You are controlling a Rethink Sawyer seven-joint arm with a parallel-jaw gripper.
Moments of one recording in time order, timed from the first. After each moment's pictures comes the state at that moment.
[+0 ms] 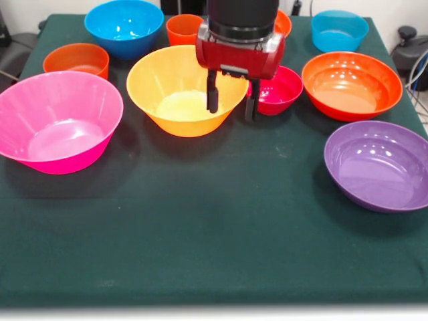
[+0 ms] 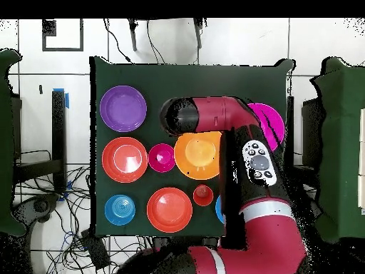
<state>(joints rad) -0.36 -0.55 0.26 1.40 -0.35 0.63 2.14</state>
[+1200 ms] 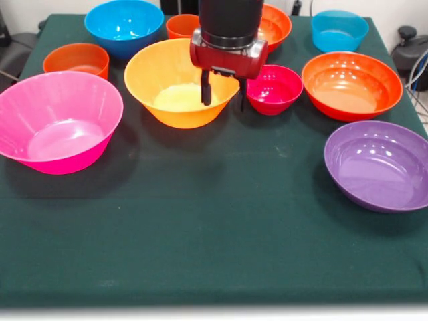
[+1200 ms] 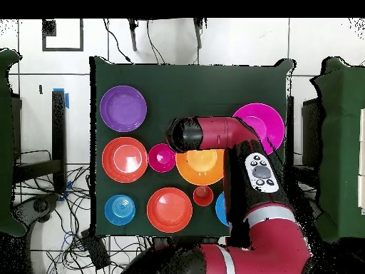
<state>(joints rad) -0.38 -0.54 0.22 1.52 -0.35 0.55 2.14</state>
